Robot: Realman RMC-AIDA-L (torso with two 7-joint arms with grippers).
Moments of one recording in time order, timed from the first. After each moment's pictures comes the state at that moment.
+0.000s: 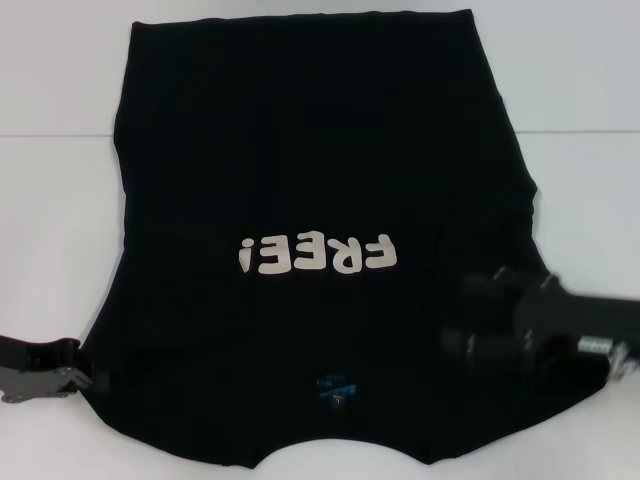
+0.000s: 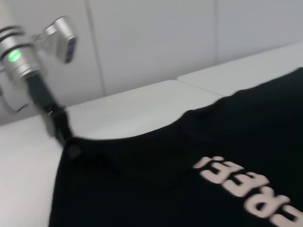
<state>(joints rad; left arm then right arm) -0.59 -2.01 0.45 0.81 2.72 1.61 -2.55 0.49 2.09 -0.74 -0.65 -2.00 -1.46 1.27</state>
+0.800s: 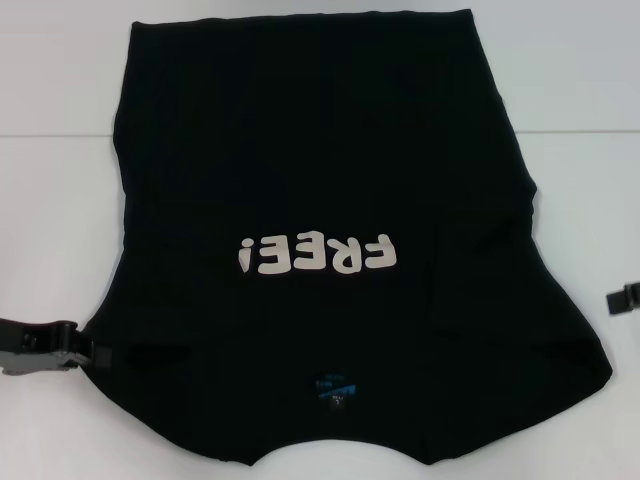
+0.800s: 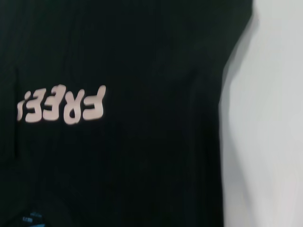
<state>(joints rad) -0.59 -2.01 0.43 0.84 2.66 1.63 -2.40 0.63 1.92 -0.63 -0.93 -2.57 -1.65 2.48</state>
